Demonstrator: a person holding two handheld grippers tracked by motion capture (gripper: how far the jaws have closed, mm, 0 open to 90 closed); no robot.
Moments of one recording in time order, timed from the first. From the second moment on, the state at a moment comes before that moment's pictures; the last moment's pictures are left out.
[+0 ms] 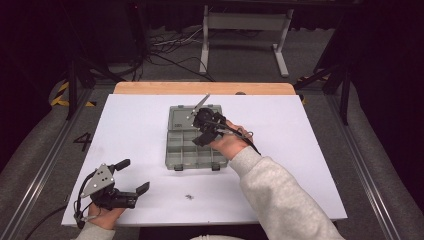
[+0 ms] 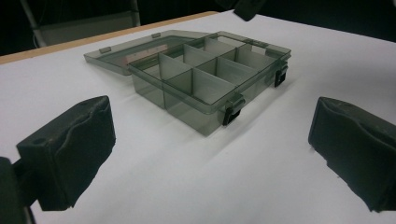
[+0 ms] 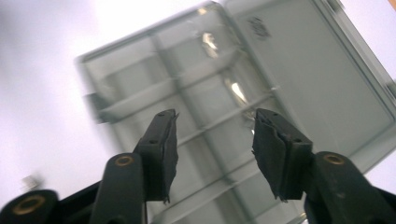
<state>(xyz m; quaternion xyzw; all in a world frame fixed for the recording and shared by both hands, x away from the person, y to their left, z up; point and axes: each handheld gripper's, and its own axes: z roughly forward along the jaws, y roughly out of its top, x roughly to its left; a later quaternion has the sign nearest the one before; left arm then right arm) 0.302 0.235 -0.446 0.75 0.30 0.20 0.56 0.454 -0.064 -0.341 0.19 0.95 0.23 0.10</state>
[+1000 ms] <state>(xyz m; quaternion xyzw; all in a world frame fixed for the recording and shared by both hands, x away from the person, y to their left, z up) 0.302 0.234 -0.446 0.75 0.30 0.20 0.56 0.359 -0.021 -0.413 0.06 0.99 0.15 0.02</state>
